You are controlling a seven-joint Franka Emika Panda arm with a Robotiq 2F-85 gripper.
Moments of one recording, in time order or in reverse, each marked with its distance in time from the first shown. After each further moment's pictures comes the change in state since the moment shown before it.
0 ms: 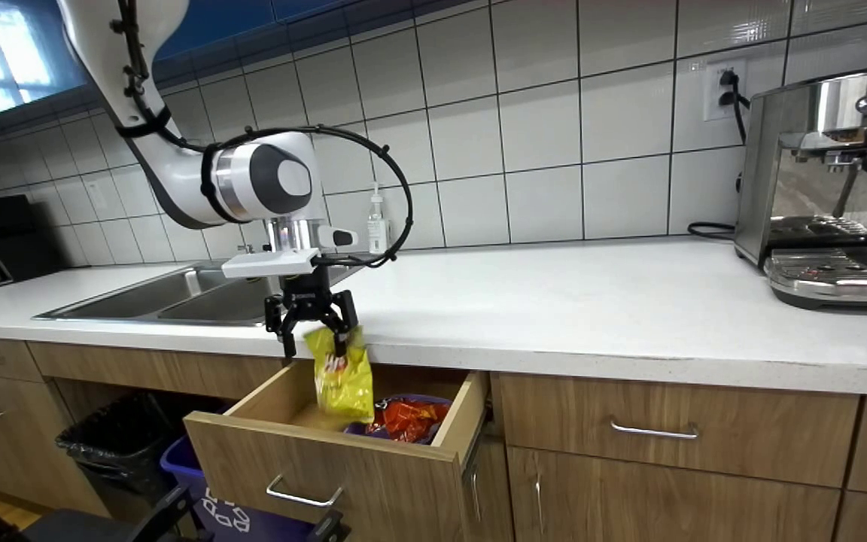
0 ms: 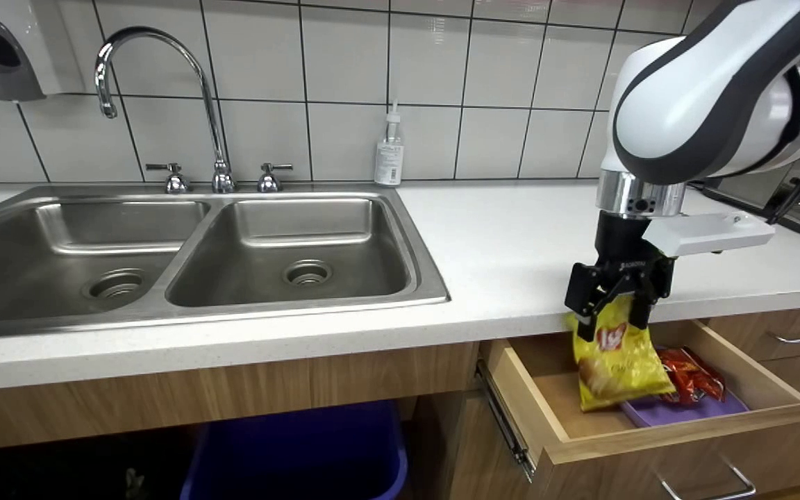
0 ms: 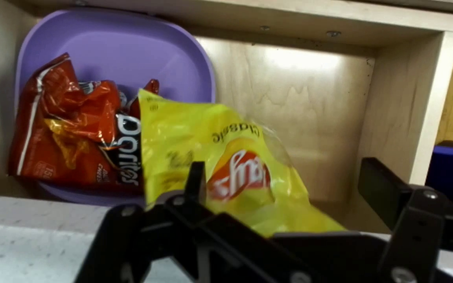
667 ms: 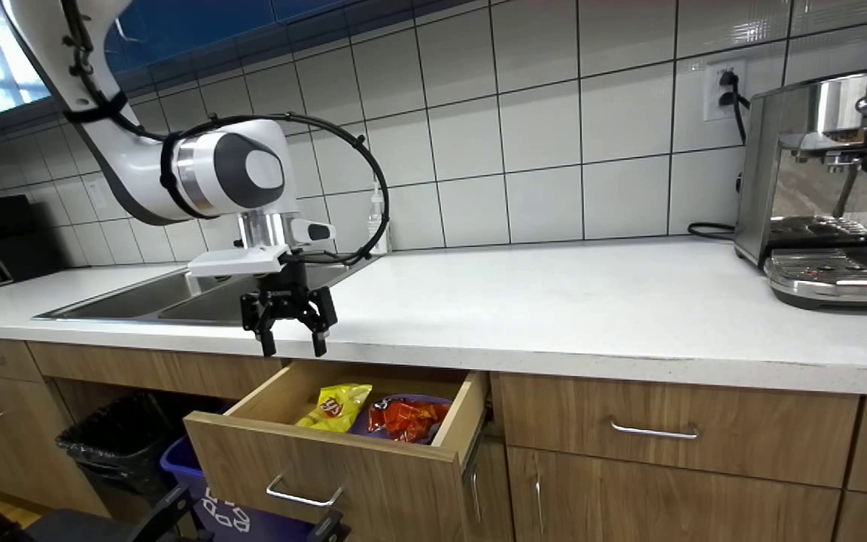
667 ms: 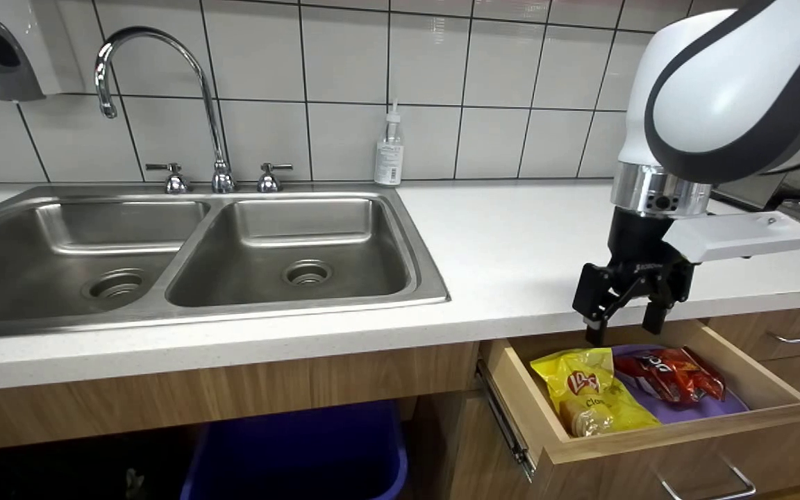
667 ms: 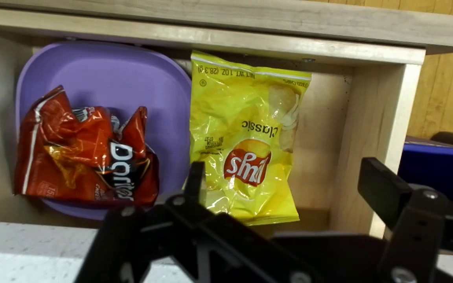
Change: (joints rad) arm 0.023 -0.117 0.014 -0.126 0.000 0.052 0.063
